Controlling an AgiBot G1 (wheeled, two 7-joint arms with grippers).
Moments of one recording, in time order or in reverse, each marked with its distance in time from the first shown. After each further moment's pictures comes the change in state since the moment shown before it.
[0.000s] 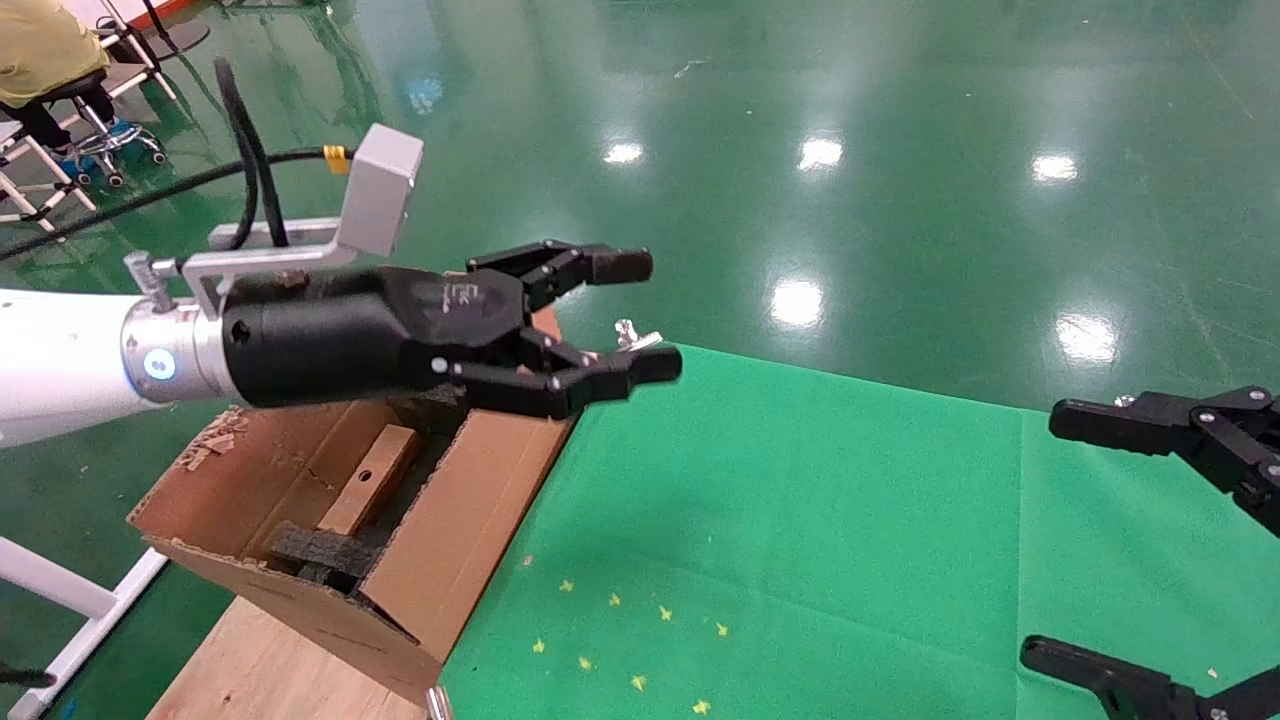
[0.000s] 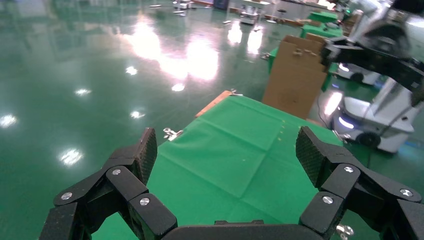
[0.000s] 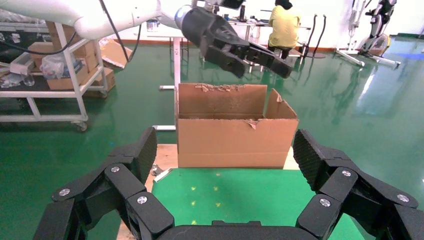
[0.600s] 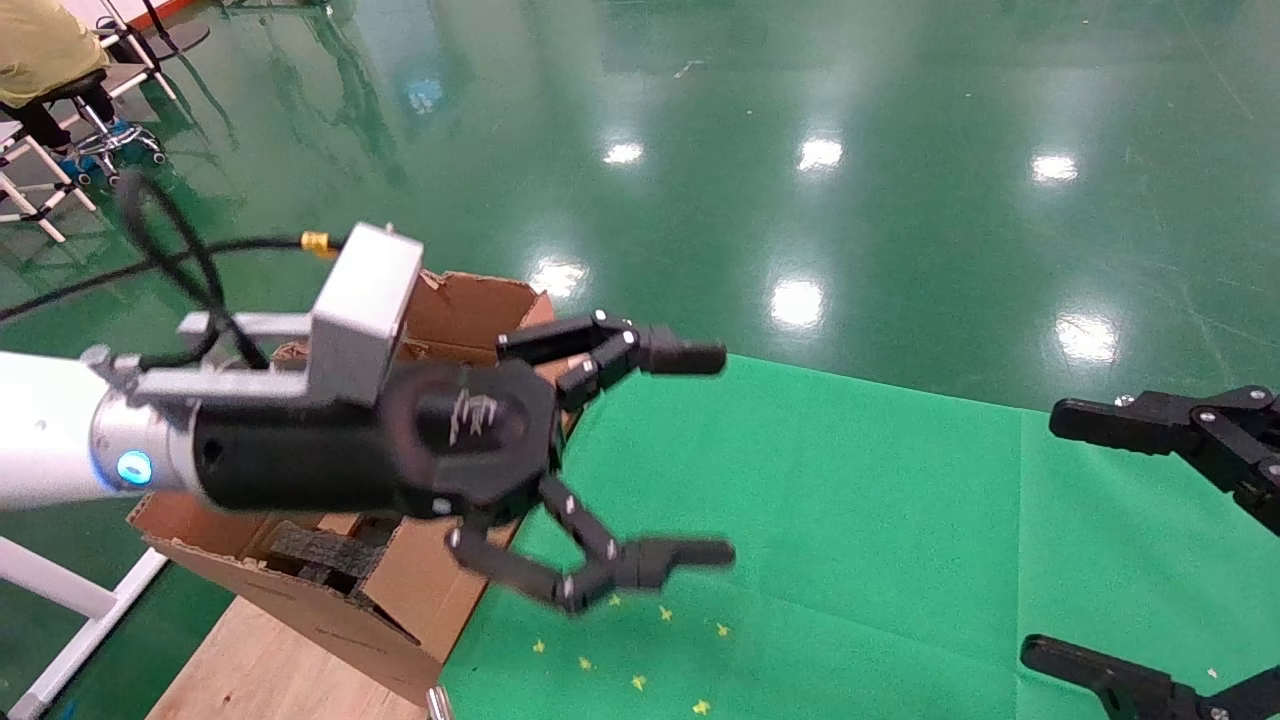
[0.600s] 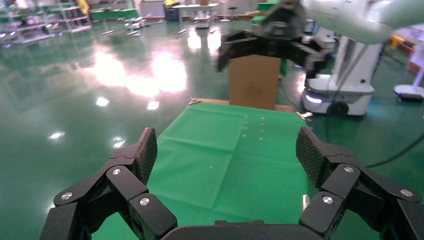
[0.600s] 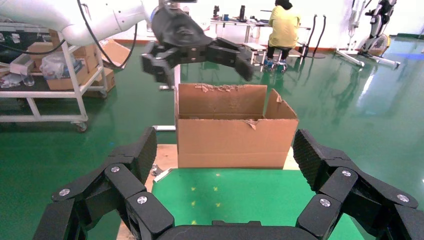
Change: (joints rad) left arm 0.185 -0.029 -0.095 -0.296 -0.086 -0.003 0.106; right arm 0.000 0.000 -0.001 0.000 0.000 0.000 0.000
